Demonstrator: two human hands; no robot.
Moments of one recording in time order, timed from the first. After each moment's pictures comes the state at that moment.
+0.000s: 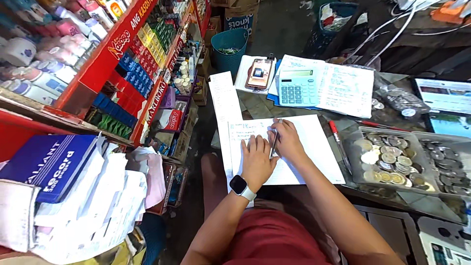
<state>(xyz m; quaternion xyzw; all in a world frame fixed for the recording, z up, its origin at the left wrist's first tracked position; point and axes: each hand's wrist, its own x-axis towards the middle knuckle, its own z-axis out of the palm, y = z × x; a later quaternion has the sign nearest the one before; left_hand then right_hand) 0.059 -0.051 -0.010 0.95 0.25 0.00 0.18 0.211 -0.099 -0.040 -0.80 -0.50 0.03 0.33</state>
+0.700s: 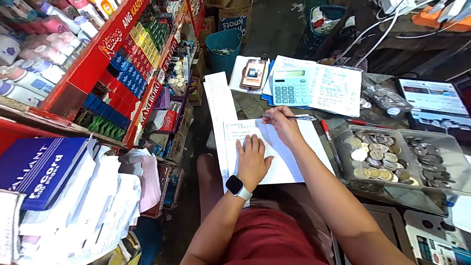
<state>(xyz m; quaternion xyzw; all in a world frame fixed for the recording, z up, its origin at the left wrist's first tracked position) 0.061 -0.051 -0.011 0.95 0.24 -0.01 0.17 0.225 -0.071 0.004 -0.61 -0.25 0.31 0.68</state>
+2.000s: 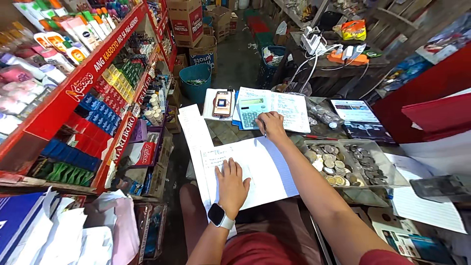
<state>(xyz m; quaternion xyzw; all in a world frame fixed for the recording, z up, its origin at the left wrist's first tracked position) 0.060 -0.046 -0.004 0.95 0.25 -0.09 0.16 0.337 -0.078 -0.009 -0.85 -0.46 -0.08 0.24</state>
